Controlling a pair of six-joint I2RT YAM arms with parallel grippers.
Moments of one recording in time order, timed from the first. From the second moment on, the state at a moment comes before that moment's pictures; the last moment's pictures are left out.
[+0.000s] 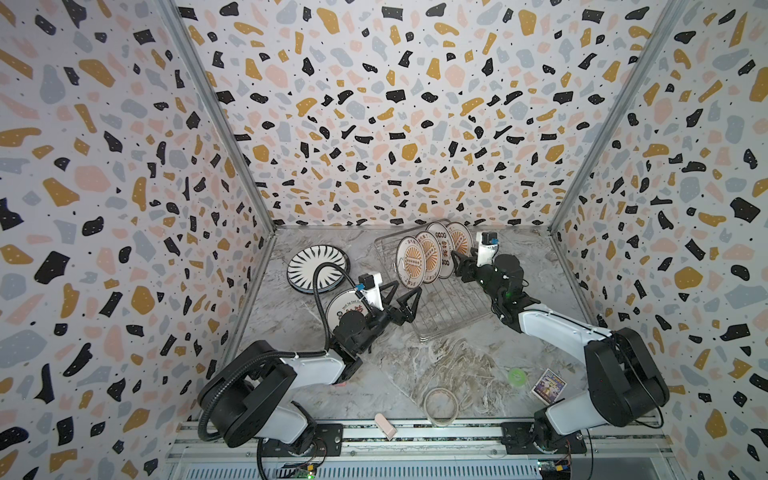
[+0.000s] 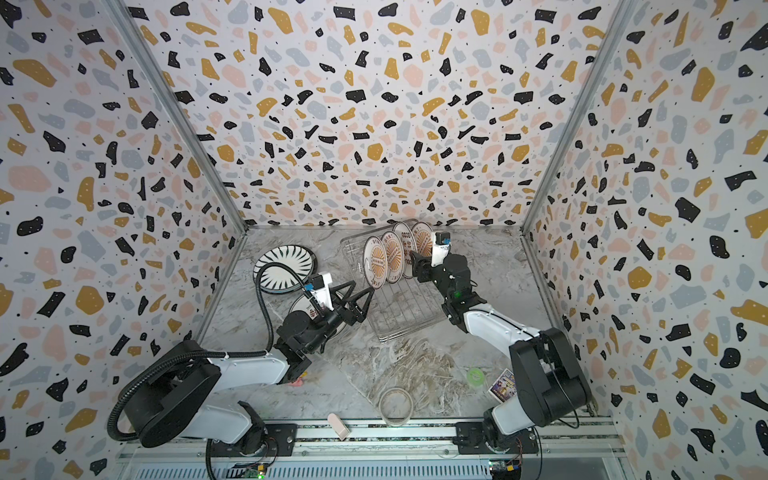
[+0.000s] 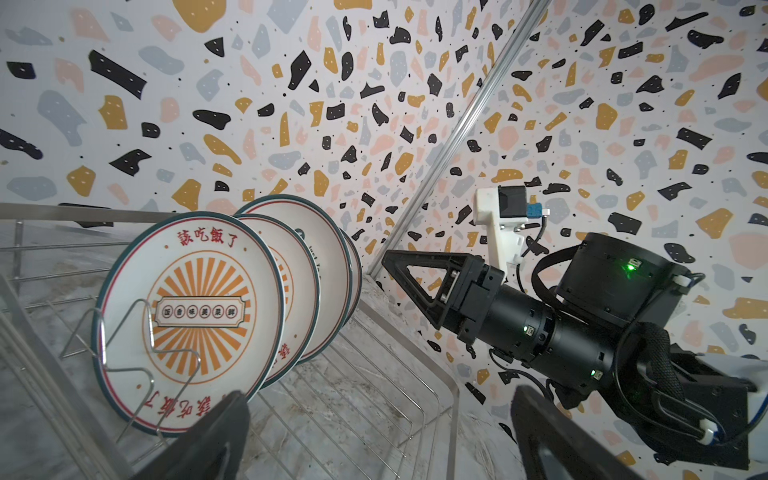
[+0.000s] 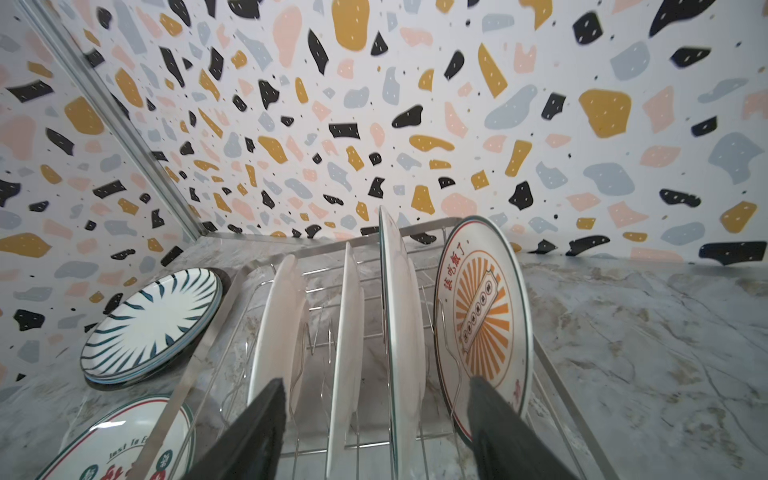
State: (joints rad) left arm -0.71 1.43 0.41 1.17 0.01 -0.56; right arm 0.42 1.53 0.86 0.51 -0.03 0.22
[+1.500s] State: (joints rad) left arm -0.71 1.42 0.34 1.17 -0.11 -0.53; right arm 0.52 1.91 1.25 0.24 0.36 0.11
